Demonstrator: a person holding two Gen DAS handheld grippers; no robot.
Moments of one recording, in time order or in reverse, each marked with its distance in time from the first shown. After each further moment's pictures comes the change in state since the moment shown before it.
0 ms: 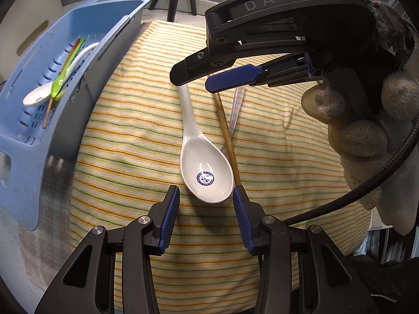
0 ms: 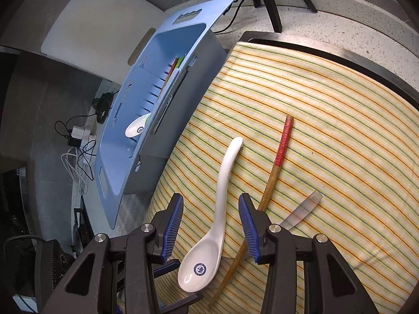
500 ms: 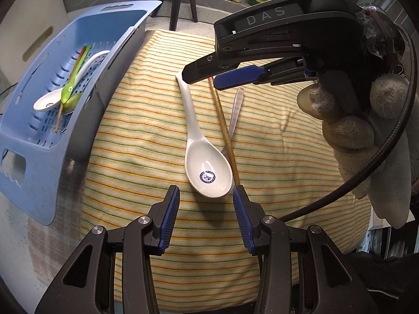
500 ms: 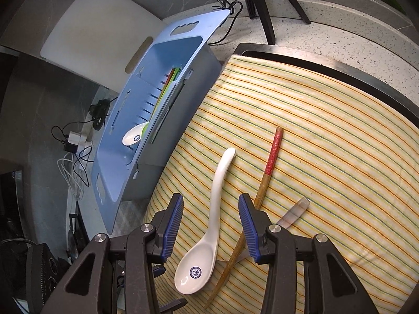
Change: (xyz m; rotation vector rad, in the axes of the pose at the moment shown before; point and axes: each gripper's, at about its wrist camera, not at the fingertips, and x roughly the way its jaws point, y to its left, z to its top) left arm -0.020 -0.002 -0.005 0.018 -0.024 0.028; right arm -0.013 0.002 0.001 -0.015 -0.046 -0.035
